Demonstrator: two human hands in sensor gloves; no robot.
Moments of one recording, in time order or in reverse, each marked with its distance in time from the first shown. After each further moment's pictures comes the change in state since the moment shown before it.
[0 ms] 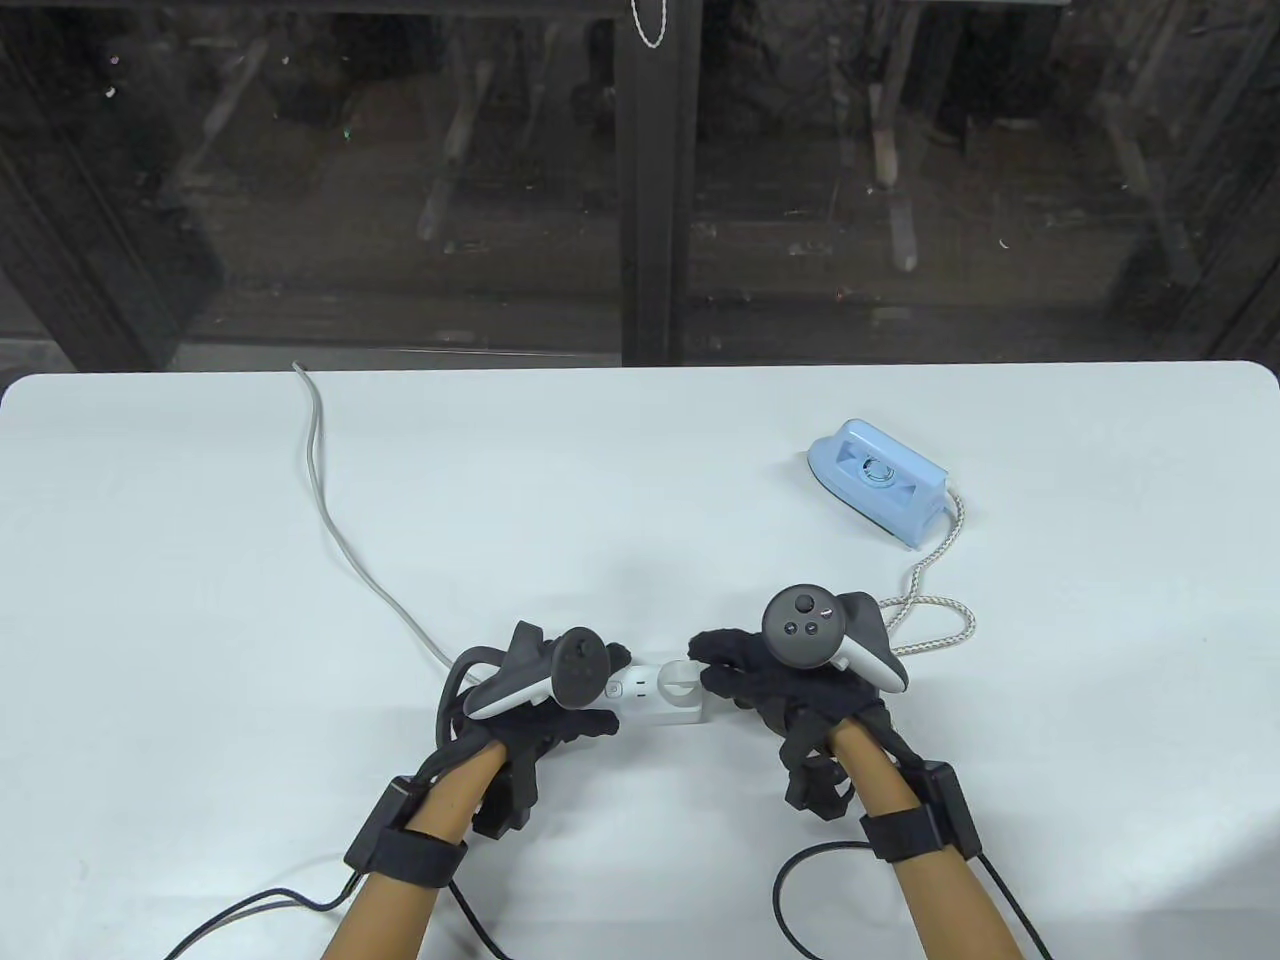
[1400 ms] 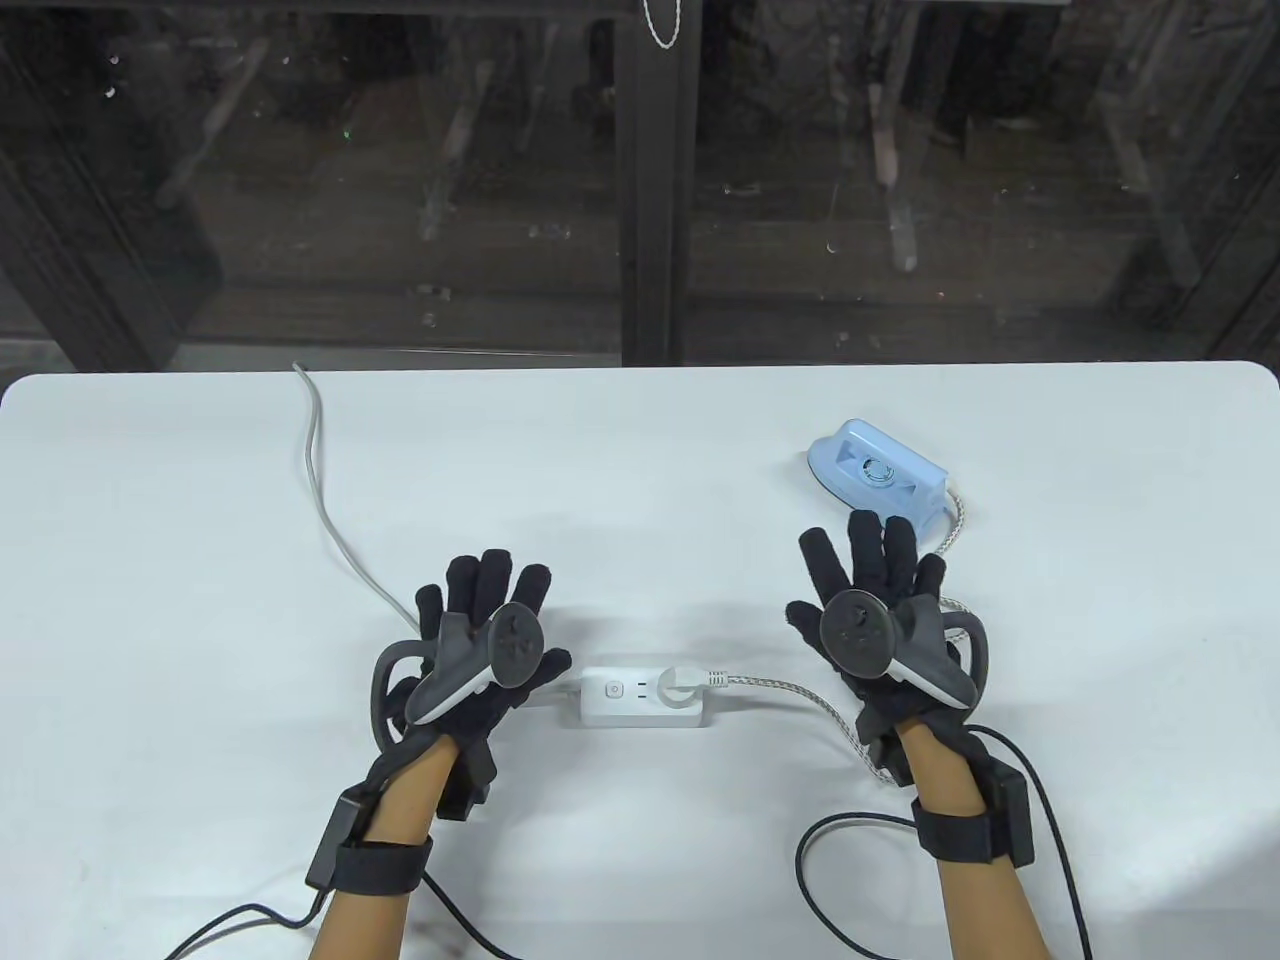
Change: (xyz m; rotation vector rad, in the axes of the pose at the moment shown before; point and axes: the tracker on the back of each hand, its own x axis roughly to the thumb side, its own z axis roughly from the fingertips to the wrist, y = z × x) left_hand -0.052 0.026 0.032 0.142 0.299 -0.016; right_hand -0.029 -0.056 0.045 -0.374 0.217 0.554
